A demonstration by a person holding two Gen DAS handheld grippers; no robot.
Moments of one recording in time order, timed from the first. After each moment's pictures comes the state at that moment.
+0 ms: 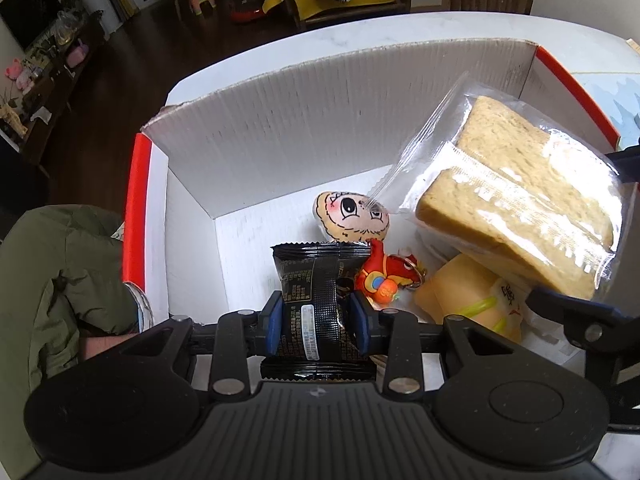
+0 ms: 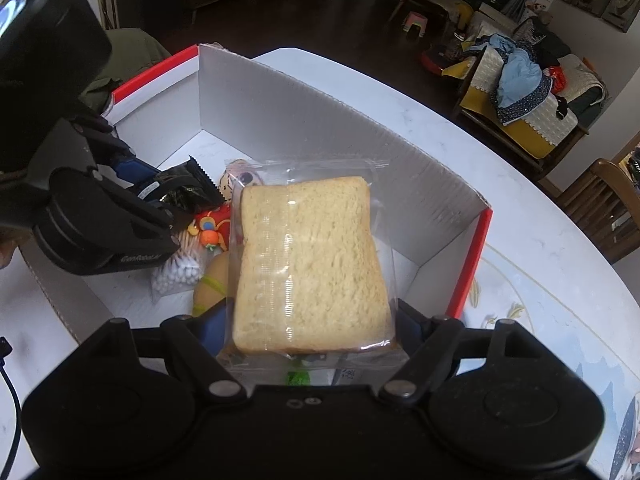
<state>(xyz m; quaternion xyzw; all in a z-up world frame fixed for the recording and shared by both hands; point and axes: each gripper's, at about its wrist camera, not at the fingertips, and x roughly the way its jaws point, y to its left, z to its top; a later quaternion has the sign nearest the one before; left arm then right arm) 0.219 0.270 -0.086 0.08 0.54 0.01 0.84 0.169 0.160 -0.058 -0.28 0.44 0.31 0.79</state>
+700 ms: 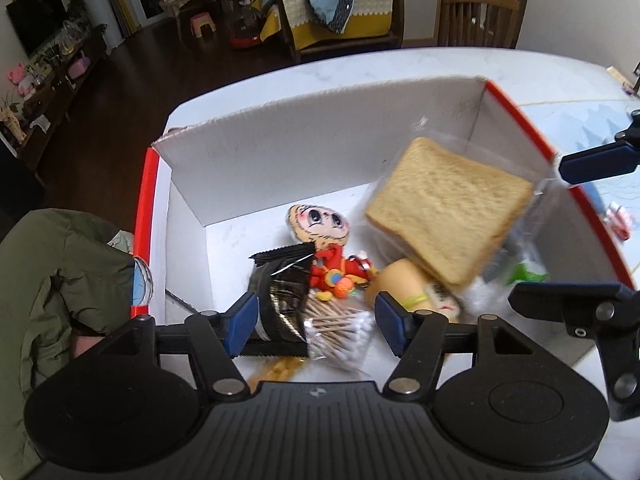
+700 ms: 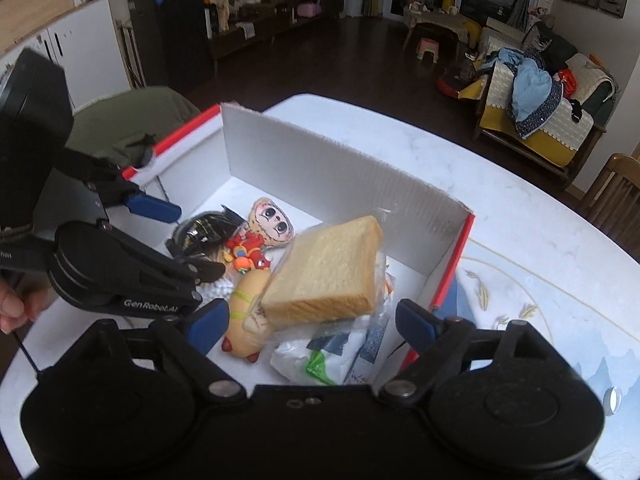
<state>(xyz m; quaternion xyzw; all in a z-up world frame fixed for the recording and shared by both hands) 0.188 0.250 -0.049 0.05 0.49 0.00 0.87 0.157 0.111 -0.014 -0.18 0.42 0.37 0.81</state>
